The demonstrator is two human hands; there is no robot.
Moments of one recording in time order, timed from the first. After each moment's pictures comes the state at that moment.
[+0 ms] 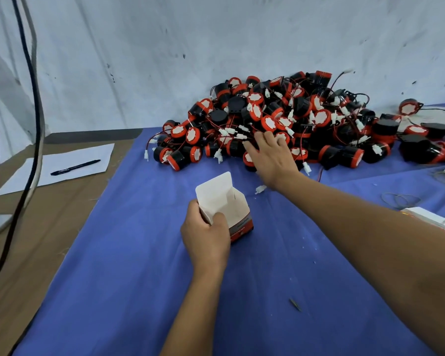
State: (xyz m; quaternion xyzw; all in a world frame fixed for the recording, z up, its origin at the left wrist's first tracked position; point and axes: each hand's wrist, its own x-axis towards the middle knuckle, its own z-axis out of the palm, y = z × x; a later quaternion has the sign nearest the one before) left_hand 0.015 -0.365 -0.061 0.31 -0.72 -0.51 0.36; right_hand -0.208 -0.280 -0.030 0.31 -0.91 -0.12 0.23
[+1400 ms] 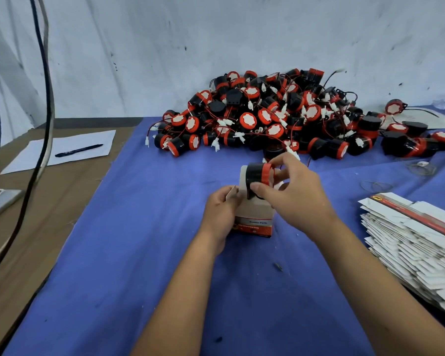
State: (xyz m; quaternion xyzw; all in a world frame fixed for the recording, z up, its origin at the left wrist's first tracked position) left_hand 0.029 -0.345 -0.049 0.12 -0.67 -0.72 0.13; right_hand -0.005 -0.195 0.018 0.20 -0.86 0.46 0.04
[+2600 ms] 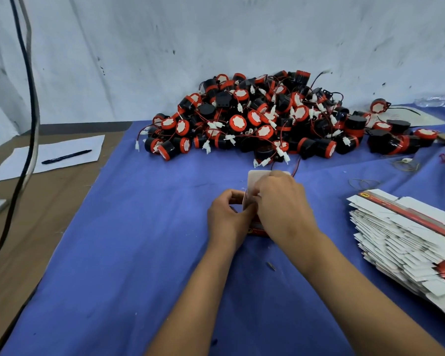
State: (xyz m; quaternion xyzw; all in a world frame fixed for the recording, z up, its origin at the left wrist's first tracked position) left_hand 0.023 -0.317 -0.057 0.17 -0.76 -0.59 0.21; right_hand 0.012 -0.208 0.018 0.23 -0.95 0.19 0.11
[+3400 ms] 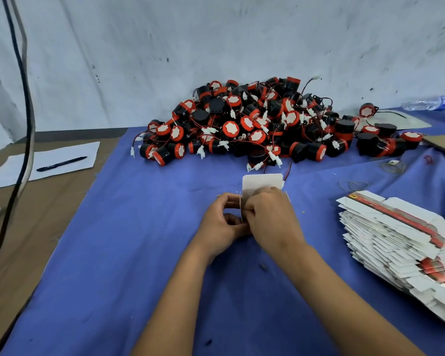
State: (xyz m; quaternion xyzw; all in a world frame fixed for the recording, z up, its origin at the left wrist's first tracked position) left_hand 0.036 -0.340 -0.056 0.02 -0.74 -0.67 0.07; right_hand 0.007 -0.203 -0.013 0.25 -0.94 0.21 0.13
